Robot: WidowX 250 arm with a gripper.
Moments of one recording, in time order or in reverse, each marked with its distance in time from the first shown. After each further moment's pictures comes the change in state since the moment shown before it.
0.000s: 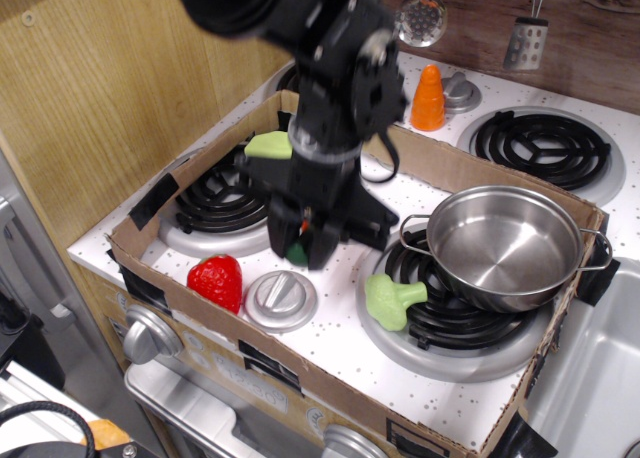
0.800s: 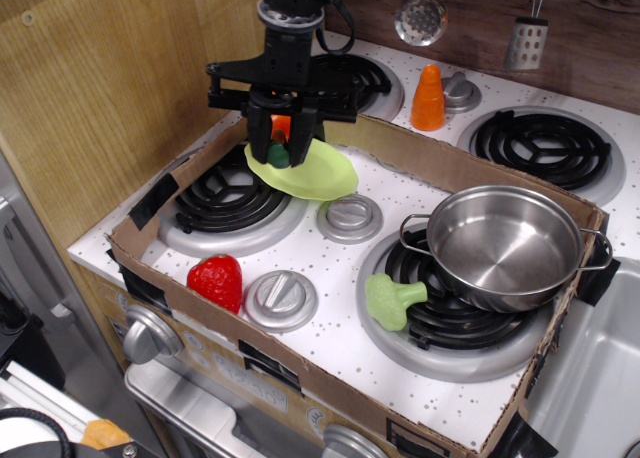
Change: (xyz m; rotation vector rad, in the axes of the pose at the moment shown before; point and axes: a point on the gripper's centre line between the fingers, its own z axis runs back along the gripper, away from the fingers) arm 0.067 0.045 -0.003 -0.019 0.128 0.413
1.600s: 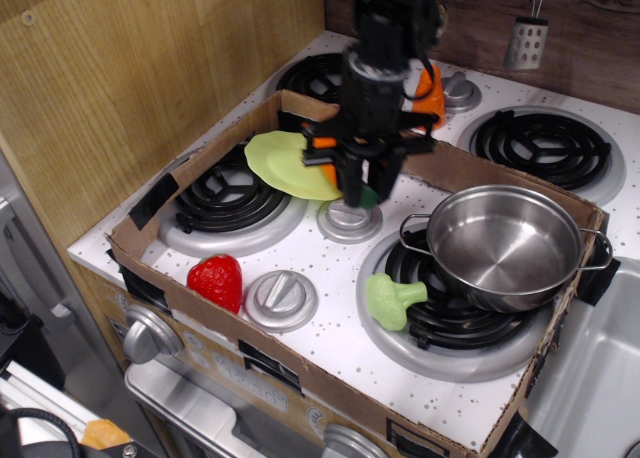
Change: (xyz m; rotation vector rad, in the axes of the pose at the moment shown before) arm -0.005 -0.064 -0.039 -0.038 0.089 0.247
